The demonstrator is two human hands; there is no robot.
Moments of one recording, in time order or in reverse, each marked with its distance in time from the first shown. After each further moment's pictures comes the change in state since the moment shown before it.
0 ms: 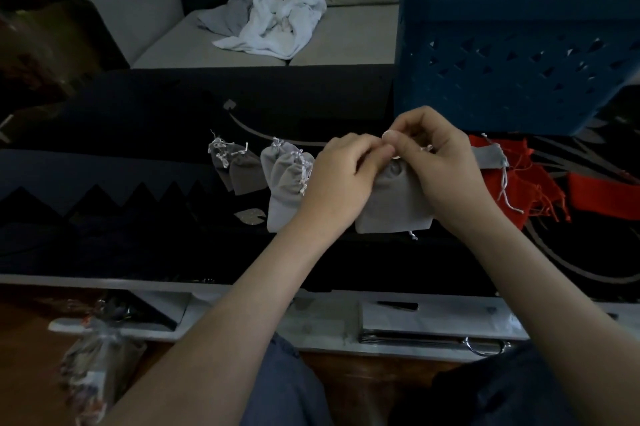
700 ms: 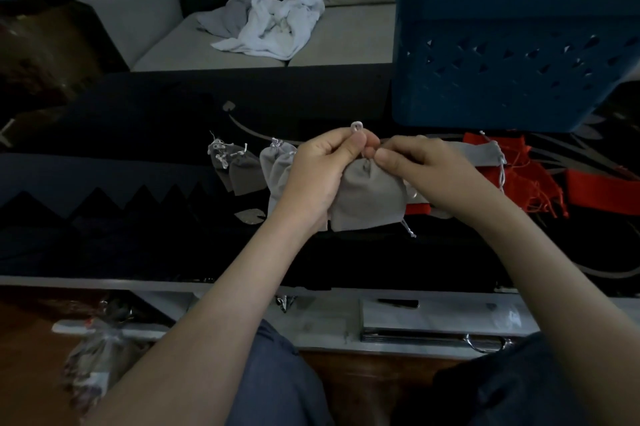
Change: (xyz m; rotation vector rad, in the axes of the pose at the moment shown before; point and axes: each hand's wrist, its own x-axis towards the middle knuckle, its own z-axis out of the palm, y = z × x) left_hand 0.004 -0.003 -0.009 -0.692 -0.019 -0.316; right_hand 0.003 0.004 -0.014 -0.314 -0.348 0.096
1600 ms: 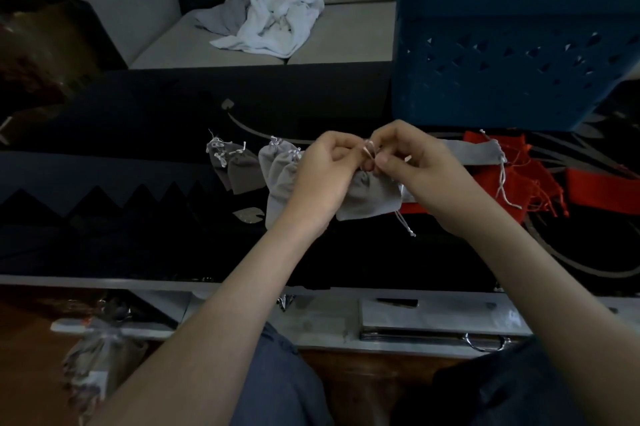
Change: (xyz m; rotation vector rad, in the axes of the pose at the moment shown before) left_hand 0.003 -0.010 0.001 0.239 0.088 -0.054; right_hand -0.003 -0.009 0.012 0.329 0.058 -0.061
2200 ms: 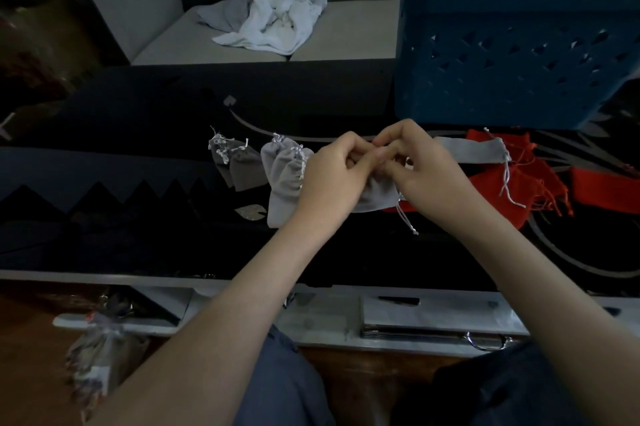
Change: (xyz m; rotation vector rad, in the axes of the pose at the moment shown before) left_hand -0.010 0.002 0.004 0.283 0.005 0.192; right_hand 0.000 0.003 0.006 -0.194 0.087 0.051
